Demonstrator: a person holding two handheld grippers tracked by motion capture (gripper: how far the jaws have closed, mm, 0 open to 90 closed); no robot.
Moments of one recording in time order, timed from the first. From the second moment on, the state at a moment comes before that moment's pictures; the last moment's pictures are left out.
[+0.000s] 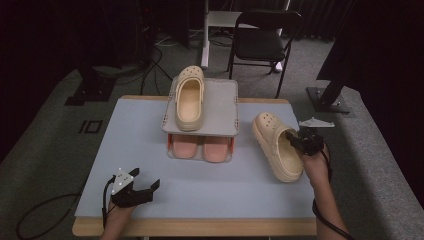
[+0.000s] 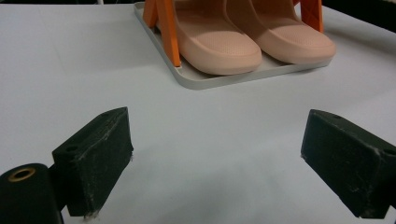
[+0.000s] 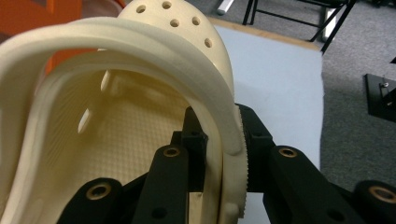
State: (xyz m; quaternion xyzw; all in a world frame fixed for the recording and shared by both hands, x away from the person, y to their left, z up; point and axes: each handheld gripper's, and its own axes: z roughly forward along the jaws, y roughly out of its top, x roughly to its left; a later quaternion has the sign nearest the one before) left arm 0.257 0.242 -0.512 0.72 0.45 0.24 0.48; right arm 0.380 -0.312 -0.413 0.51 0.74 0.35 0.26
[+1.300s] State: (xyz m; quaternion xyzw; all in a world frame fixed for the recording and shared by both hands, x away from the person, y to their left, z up) left arm 0.255 0.243 -0.510 0.71 0.45 0.24 0.49; right arm 0.424 -0.234 -0.295 0.50 0.73 0.37 0.29
